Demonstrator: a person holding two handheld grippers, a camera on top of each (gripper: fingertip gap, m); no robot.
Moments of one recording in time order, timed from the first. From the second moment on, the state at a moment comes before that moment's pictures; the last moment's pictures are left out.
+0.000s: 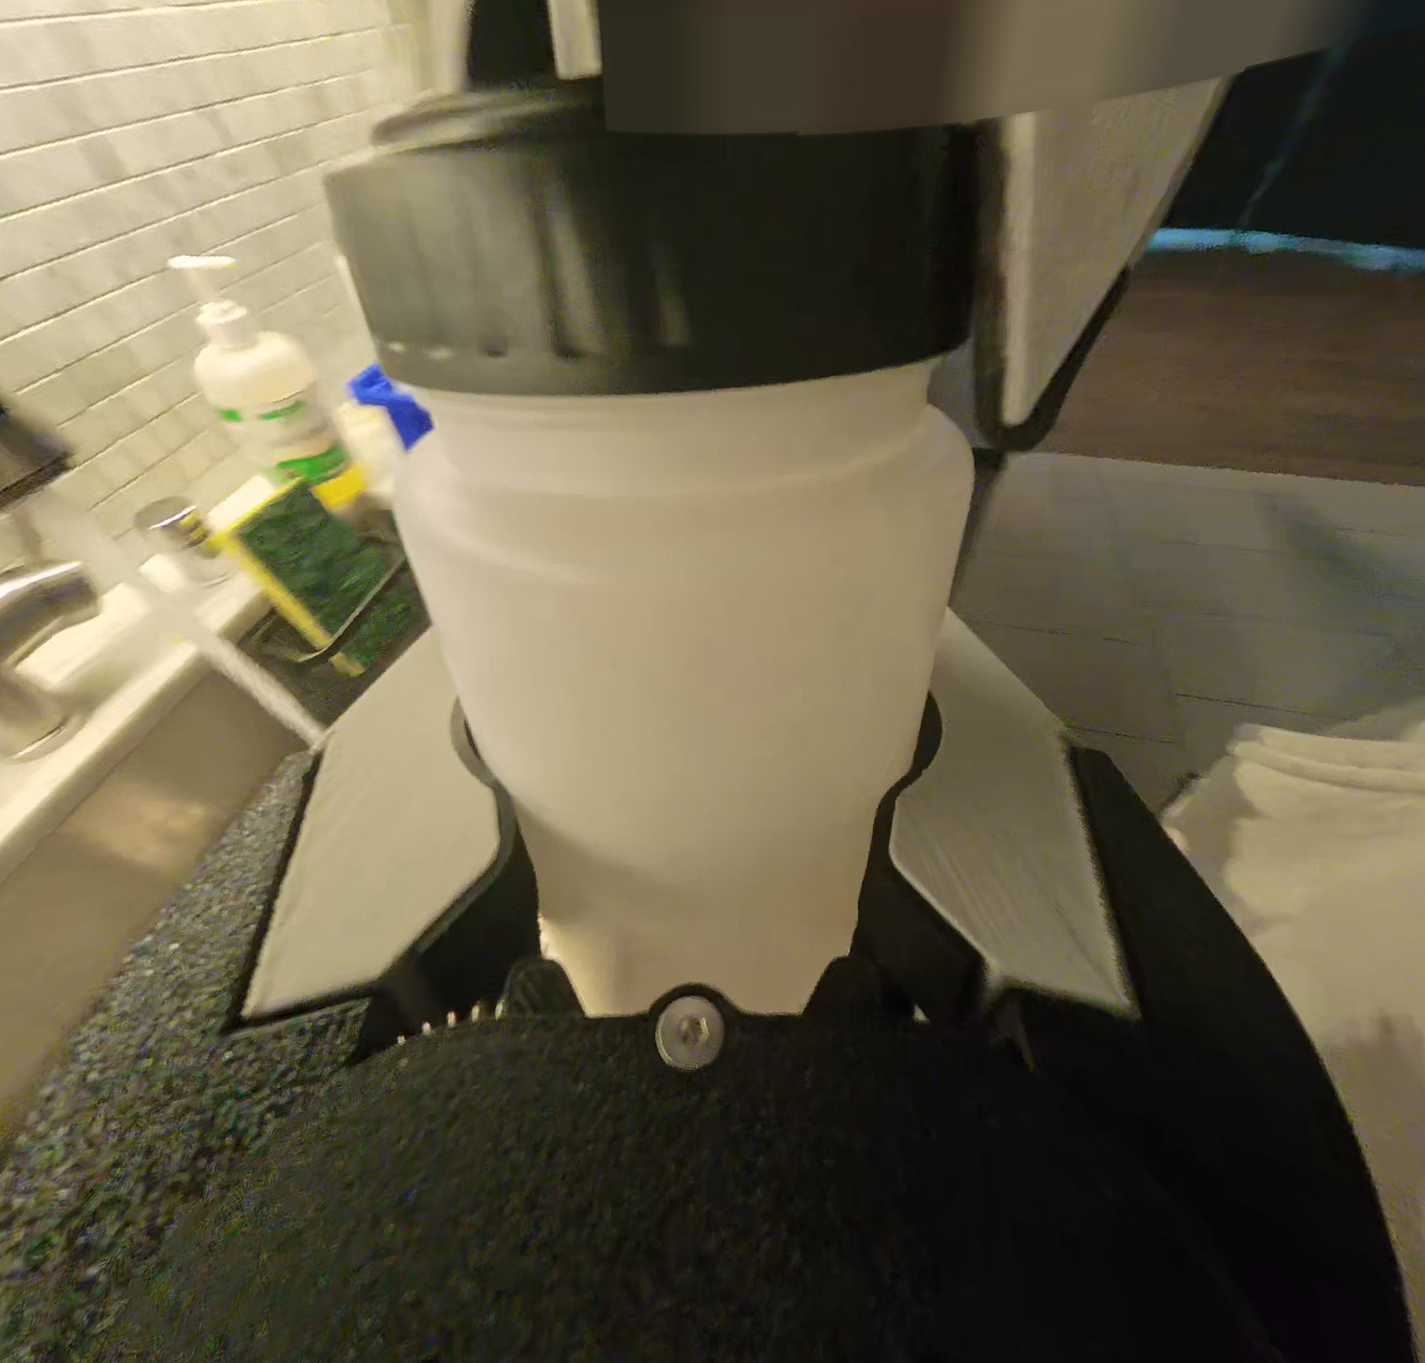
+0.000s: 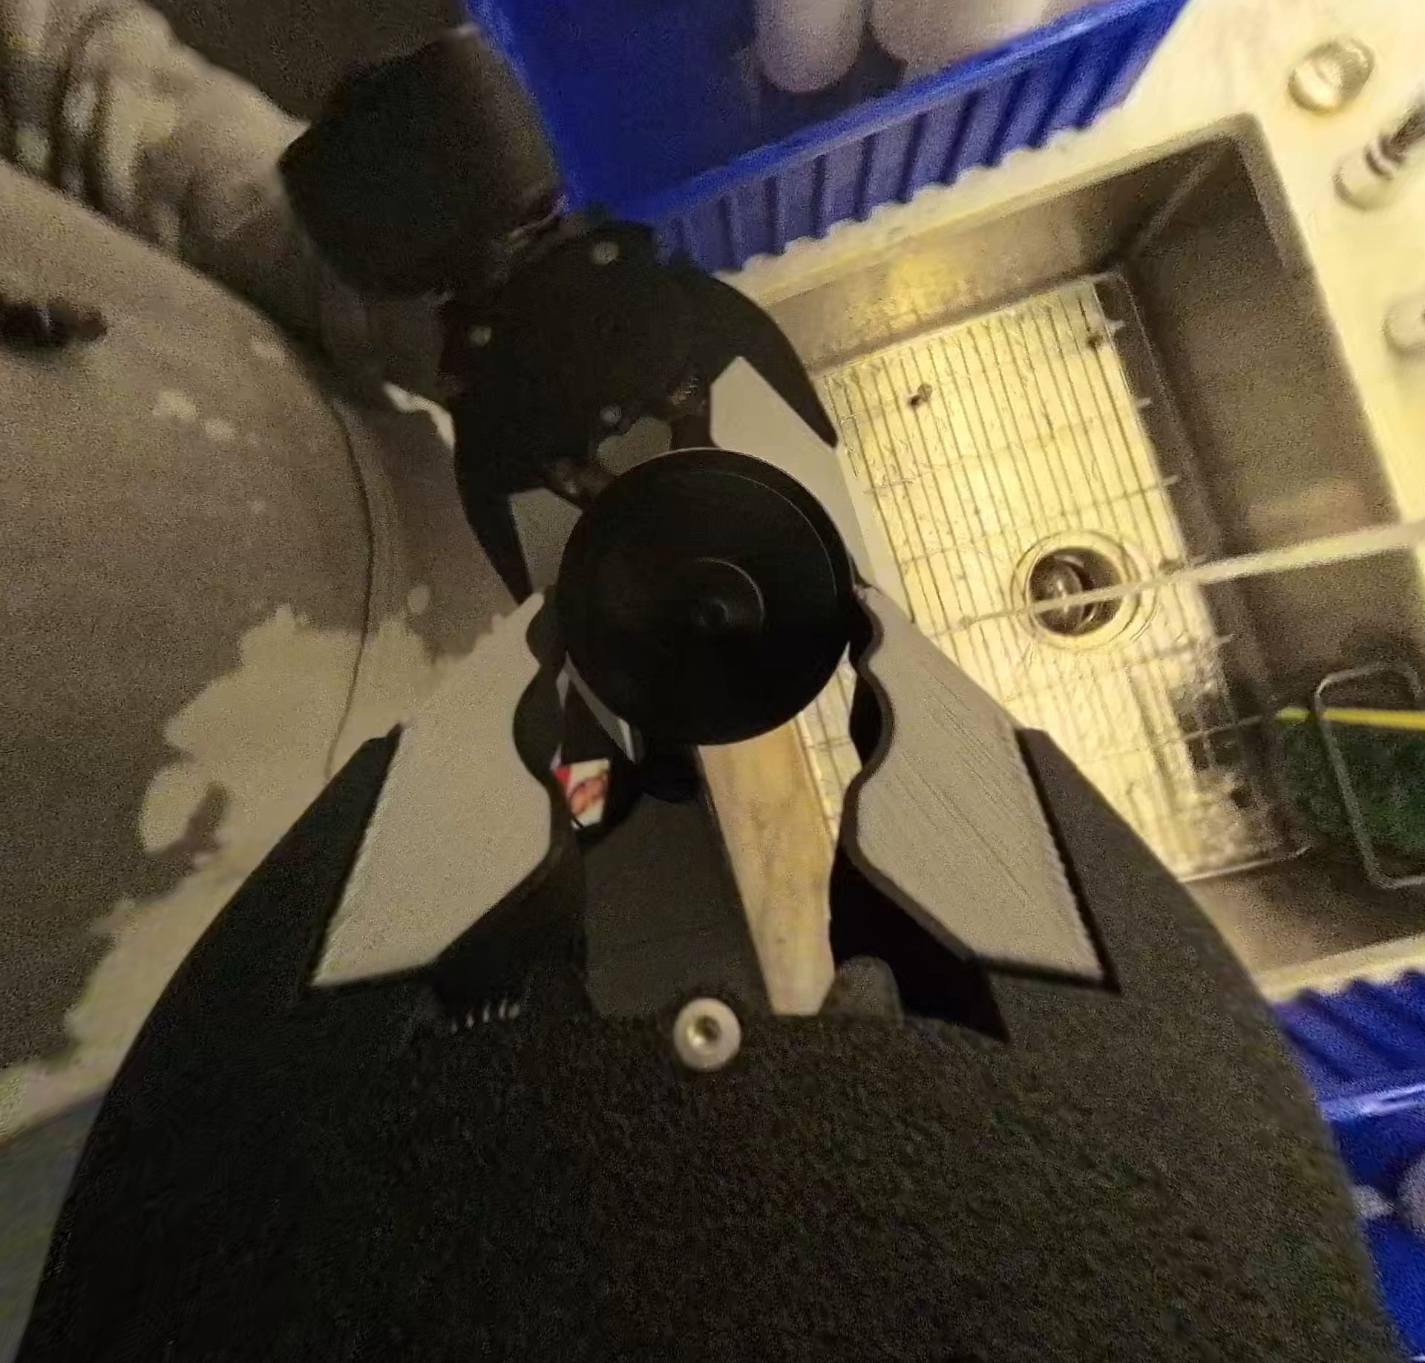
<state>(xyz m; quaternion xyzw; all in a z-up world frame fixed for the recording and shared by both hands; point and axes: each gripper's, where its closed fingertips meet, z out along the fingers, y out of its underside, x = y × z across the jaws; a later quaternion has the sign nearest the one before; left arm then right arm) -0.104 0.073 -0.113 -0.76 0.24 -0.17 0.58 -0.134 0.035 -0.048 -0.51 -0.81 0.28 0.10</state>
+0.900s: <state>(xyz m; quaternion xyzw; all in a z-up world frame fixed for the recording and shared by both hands) -0.109 0.090 -0.075 -0.72 0.22 -0.14 0.64 -0.171 0.049 -0.002 -0.58 -0.48 0.48 0.45</state>
